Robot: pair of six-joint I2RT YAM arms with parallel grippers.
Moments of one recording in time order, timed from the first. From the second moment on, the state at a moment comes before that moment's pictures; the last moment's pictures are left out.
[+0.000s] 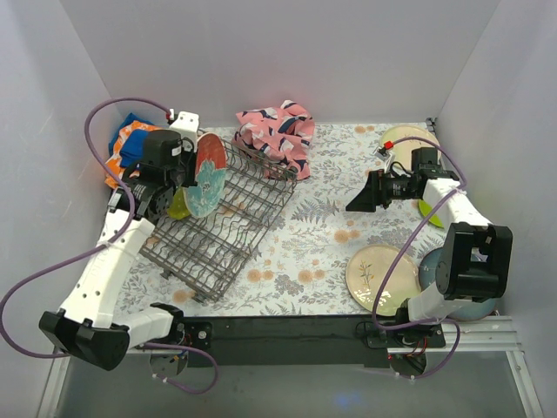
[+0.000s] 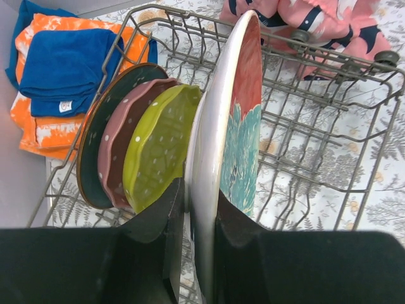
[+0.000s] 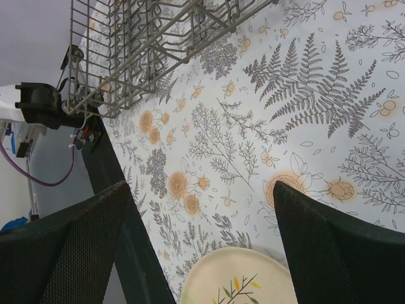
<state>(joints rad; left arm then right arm) -0.33 1.16 1.38 -0.71 -0.24 0.01 -0.04 1.55 1.10 -0.66 -1.14 -0.27</state>
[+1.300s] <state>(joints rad) -0.18 1.30 1.12 -0.41 -0.14 0.45 -0.04 1.62 1.13 -0.67 -1.13 -0.27</state>
